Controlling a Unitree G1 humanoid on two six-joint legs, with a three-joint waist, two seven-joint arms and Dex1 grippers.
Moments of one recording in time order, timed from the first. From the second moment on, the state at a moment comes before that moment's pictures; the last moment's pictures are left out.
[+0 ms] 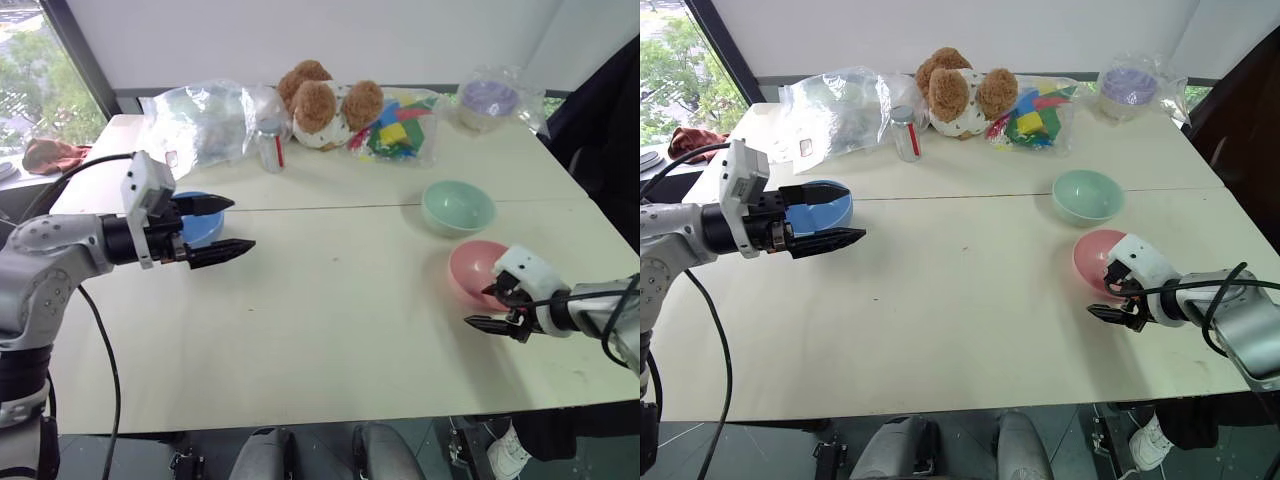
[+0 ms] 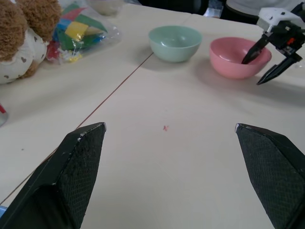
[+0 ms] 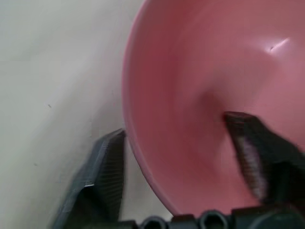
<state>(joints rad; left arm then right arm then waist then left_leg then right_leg) -0.47 0.90 0.20 -0.25 -0.71 0.71 -1.02 -0.15 -1.15 0.02 -0.27 0.30 0.77 0.85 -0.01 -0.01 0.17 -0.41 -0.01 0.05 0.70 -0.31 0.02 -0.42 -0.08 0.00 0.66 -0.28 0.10</state>
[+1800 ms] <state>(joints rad) -0.49 0.94 0.31 -0.23 -0.81 0.71 -1.07 -0.98 -0.86 0.24 0.26 -0.07 0.28 1.24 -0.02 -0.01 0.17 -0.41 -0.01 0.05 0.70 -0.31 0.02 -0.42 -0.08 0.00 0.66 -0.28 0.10</state>
